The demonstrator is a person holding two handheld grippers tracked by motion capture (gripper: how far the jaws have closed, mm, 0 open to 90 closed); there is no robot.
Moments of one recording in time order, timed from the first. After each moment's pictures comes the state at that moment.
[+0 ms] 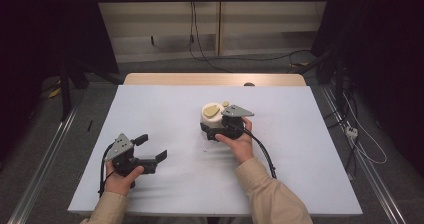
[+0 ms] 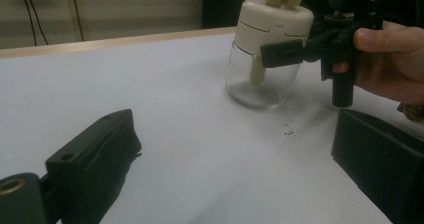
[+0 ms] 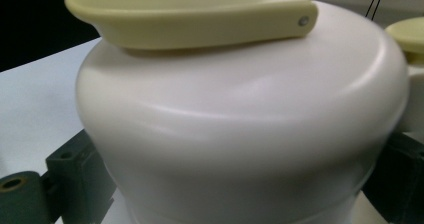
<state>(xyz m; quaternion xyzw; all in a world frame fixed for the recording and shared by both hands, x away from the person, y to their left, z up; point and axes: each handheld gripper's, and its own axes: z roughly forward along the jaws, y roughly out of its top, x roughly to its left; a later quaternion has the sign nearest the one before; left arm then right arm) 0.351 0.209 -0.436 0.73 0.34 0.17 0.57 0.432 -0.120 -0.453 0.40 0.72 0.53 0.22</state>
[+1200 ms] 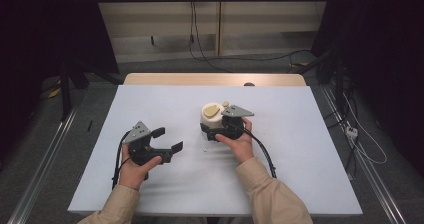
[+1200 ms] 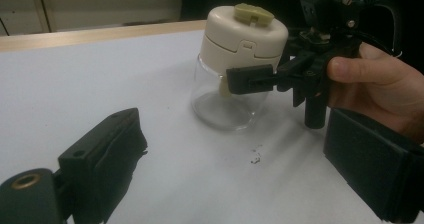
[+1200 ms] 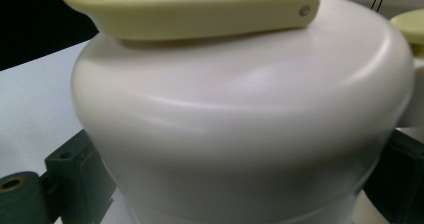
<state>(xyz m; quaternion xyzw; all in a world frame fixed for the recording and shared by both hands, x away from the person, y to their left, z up) 0.369 0.168 -0.414 0.75 0.34 0.12 0.56 0.432 -0.121 -0.454 0.40 0.72 0.52 0.21</state>
